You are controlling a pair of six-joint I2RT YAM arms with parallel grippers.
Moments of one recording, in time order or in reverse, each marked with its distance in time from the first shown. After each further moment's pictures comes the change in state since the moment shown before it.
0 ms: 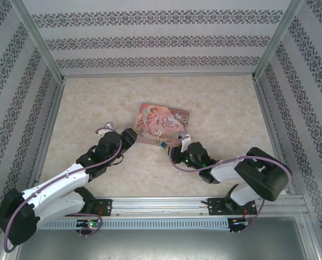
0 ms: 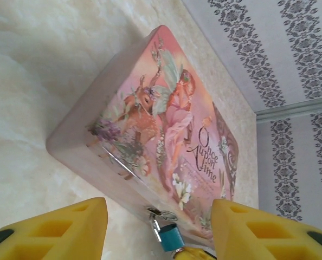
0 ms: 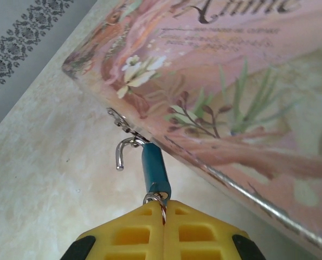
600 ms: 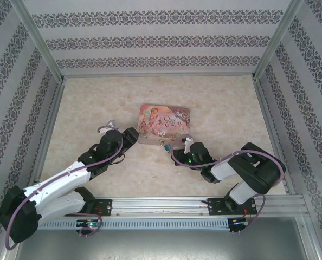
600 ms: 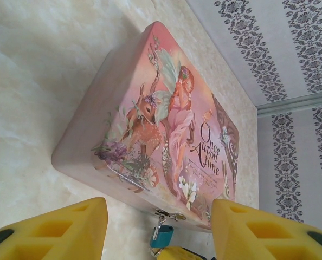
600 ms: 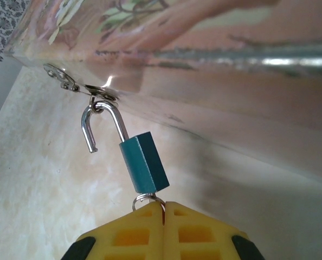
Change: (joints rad) left arm 0.000 0.029 0.026 -0.002 0.023 0.002; right arm -0.068 0.092 -0.026 0.025 -0.116 0.099
